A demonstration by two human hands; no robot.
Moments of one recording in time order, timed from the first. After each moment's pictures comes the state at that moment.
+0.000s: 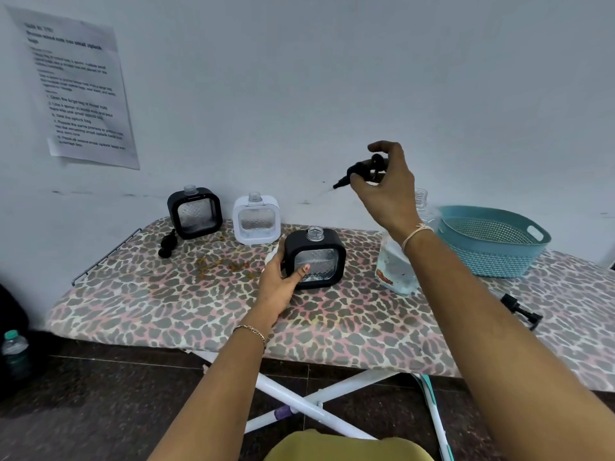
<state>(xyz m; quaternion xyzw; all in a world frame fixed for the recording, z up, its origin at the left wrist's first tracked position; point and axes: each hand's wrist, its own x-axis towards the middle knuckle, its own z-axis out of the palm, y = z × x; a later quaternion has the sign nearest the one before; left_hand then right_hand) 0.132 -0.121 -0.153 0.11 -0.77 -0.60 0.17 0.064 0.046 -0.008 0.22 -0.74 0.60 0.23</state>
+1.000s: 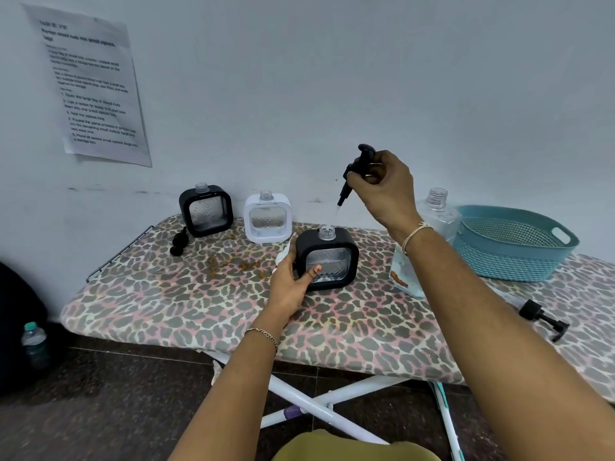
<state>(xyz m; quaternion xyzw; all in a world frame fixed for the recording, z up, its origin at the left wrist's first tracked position) 0.125 -0.126 -0.163 0.10 -0.78 -0.59 0.18 0.049 0.022 -0.016 0.22 -0.72 0.64 0.16</state>
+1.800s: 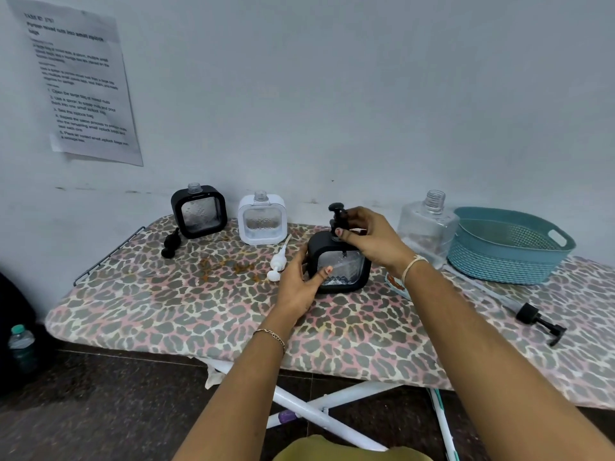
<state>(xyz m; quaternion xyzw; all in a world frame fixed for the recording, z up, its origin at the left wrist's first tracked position) 0.114 -0.105 -0.157 0.07 -0.76 -0.62 0.17 0.035 0.035 -0.081 0.27 -0.80 0.54 -0.03</state>
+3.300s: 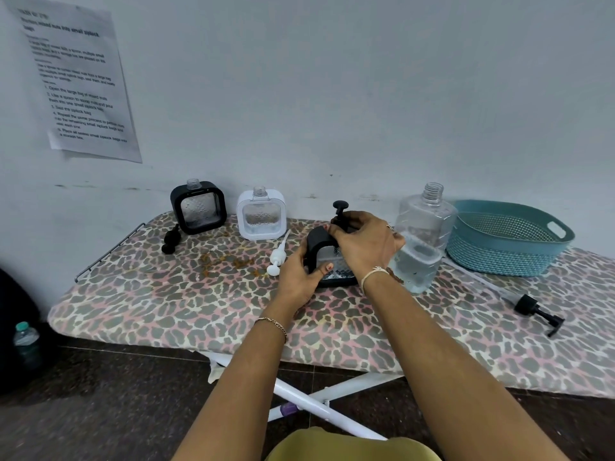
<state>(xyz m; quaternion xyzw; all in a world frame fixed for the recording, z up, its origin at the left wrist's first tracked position) 0.116 -0.102 -0.146 0.09 -0.81 -0.56 0.15 0.066 0.003 -0.096 0.03 -0.88 0.41 0.23</state>
